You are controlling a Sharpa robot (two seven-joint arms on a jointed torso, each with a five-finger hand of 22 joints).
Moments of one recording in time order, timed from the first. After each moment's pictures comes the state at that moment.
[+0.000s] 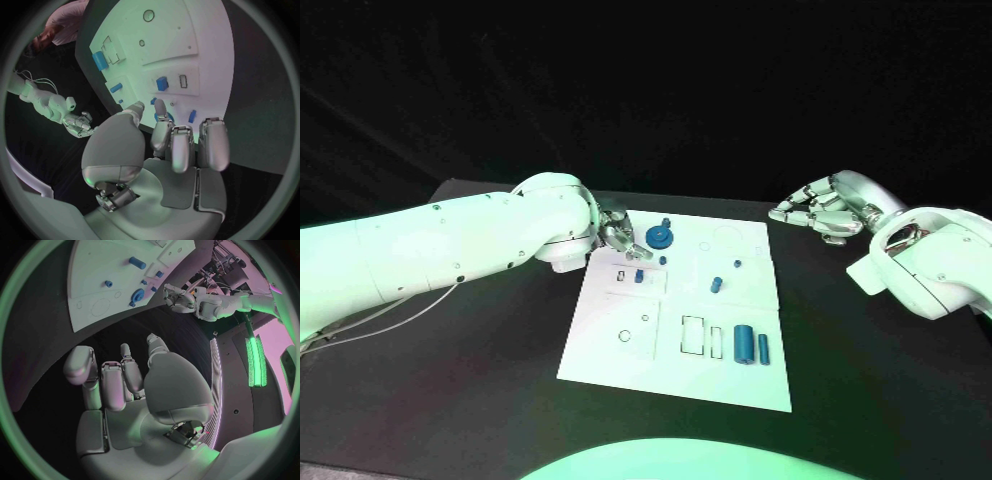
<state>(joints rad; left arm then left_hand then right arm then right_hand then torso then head) 1.28 -0.77 -0.02 1.50 -1.12 0.10 -0.62 1.07 -0.12 0.21 0.28 0.18 0.97 0.01 0.66 0.70 1.39 -0.06 1.29 1.18 1.47 -0.12 1.49 1.31 0.05 1.42 0.00 1.45 1.29 1.32 -0.95 -0.12 1.60 -0.95 -0.44 -0.11 1.22 -0.03 -0.09 0.19 0.41 0.95 0.13 0.24 0.24 1.35 0.06 1.35 1.31 1.46 -0.02 1.38 1.29 0.10 1.31 0.09 1.11 1.23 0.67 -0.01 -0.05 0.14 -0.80</state>
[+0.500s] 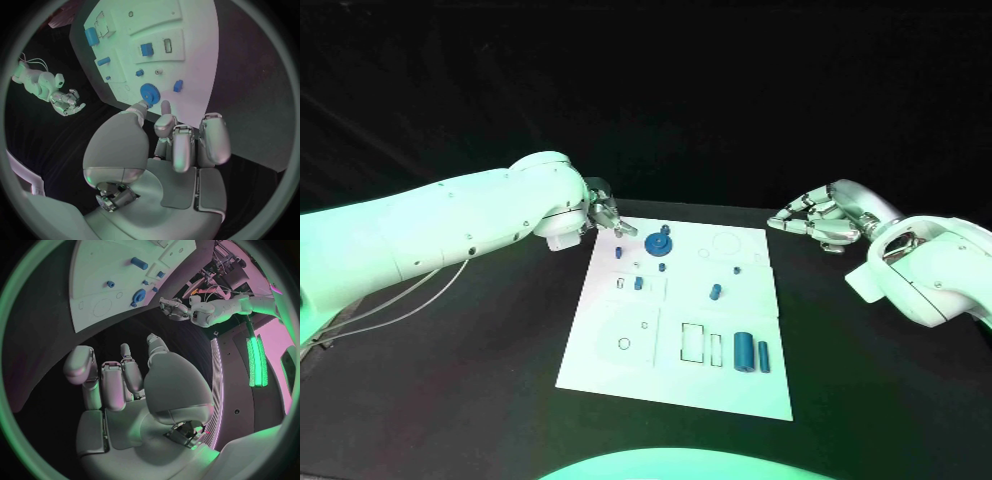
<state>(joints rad) 1.33 -0.69 -0.02 1.28 -1.05 0.10 -0.62 1.13 -0.11 0.21 0.29 0.18 0.90 0.06 0.53 0.59 1.31 -0.01 1.18 1.04 1.46 -0.07 1.49 1.31 0.05 1.38 0.03 1.42 1.23 1.31 -0.95 -0.12 1.59 -0.95 -0.44 -0.11 1.22 -0.03 -0.09 0.19 0.41 0.95 0.13 0.24 0.24 1.35 0.06 1.35 1.31 1.46 -0.02 1.38 1.29 0.10 1.31 0.09 1.11 1.23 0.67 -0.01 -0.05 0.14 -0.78</state>
